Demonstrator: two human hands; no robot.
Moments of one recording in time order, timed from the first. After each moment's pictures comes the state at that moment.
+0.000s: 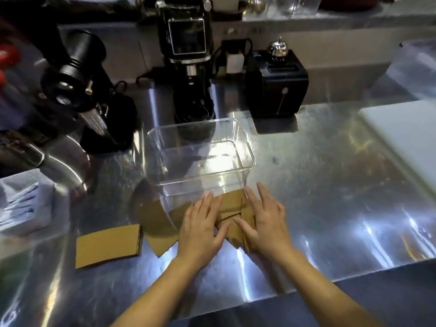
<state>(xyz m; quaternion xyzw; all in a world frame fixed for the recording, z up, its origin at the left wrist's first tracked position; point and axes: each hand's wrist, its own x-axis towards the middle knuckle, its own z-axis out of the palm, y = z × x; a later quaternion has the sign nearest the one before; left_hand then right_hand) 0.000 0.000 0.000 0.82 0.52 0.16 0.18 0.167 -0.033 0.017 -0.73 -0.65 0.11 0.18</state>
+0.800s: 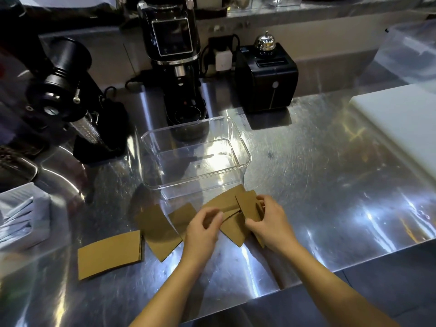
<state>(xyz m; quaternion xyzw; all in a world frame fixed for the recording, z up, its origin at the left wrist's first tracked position) 0.001 -0.006 0.025 0.56 0.55 0.32 0.53 0.166 -0.036 0.028 -0.78 -0.47 0.32 0.28</state>
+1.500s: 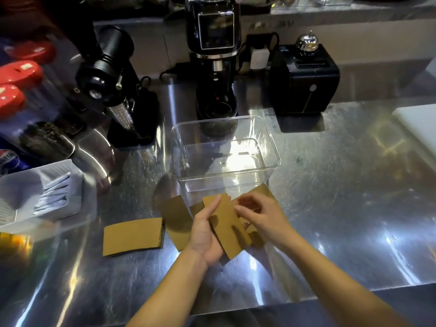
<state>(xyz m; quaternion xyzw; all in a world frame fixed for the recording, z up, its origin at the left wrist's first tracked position) -0.014 0.006 0.045 0.09 0.33 0.37 0.87 0.125 -0.004 0.053 -0.60 -0.53 0.47 0.39</state>
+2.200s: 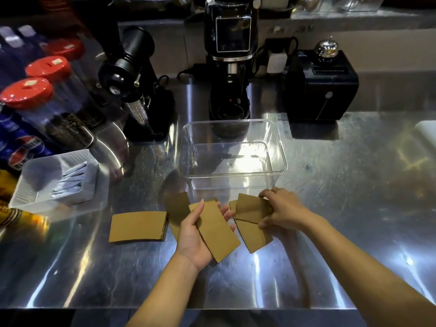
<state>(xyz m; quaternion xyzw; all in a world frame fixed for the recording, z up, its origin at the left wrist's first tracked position) -0.032 -0.006 0.033 0.00 0.37 0.44 0.82 0.190 0.046 0.020 -0.63 -0.73 0.25 -0.04</state>
